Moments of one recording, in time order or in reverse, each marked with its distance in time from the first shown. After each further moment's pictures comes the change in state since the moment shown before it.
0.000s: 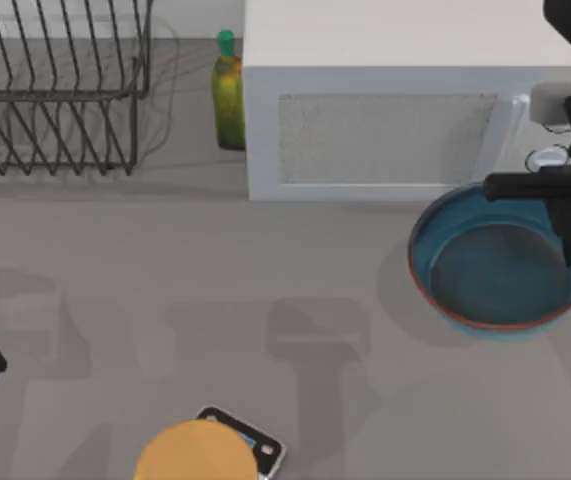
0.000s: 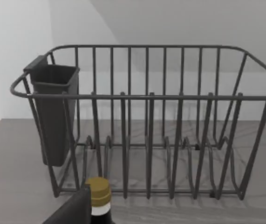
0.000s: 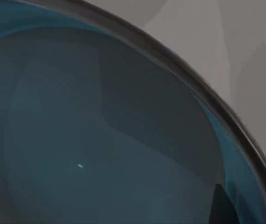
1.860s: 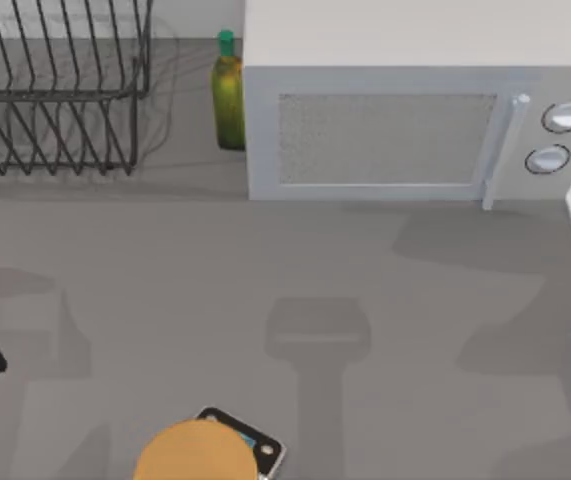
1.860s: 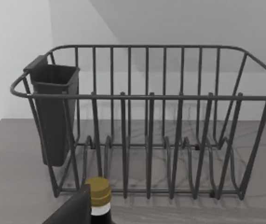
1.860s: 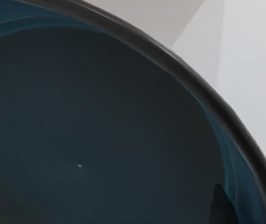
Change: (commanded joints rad) left arm 0.000 0.000 0.000 0.000 0.000 0.000; right arm -0.905 -0.186 -0.901 2.296 -0.502 -0.370
